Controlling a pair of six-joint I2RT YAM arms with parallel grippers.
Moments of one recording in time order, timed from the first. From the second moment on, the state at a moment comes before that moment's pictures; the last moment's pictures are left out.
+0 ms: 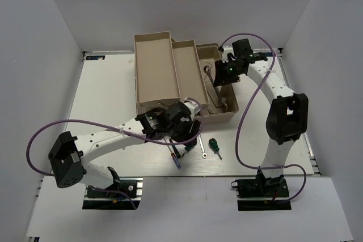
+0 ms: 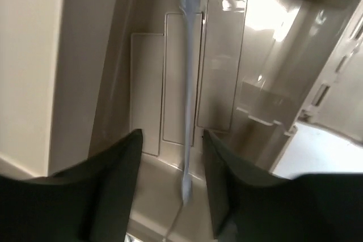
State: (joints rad) left arm -1.04 1.39 1.09 -0.54 0.01 -0.47; right arm 0.27 1.88 1.66 -0.78 -0.38 -0.03
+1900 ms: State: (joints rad) left arm -1.04 0.97 0.68 -0.66 -0.18 -0.86; right arm 0.92 1.46 0.71 -0.26 0.04 0.23
